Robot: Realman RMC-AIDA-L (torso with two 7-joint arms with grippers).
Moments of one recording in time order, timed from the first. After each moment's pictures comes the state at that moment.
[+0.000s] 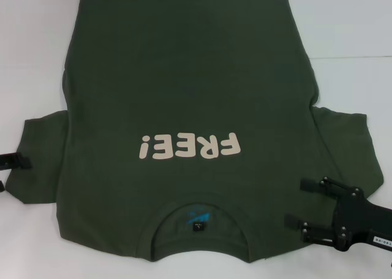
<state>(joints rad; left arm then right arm) -0.56 -1.98 0.32 0.75 2.61 1.32 -2.53 0.34 2.09 -0.49 -0.44 -2.01 -1.61 0.97</state>
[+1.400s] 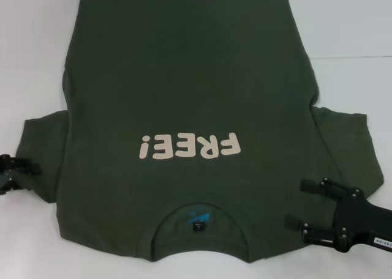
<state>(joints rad) -0.58 -1.98 0.33 0.70 2.61 1.30 -2.54 0.34 2.09 -0.49 -0.44 -2.01 -1.62 0.98</state>
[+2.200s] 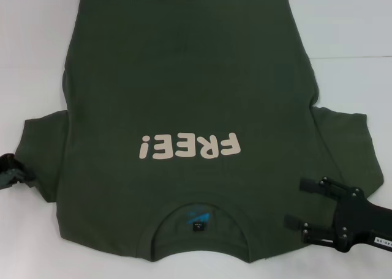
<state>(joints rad) -0.59 -1.98 0.36 0.70 2.61 1.30 -2.53 0.34 2.09 -0.49 -0.44 -2.01 -1.63 0.98</state>
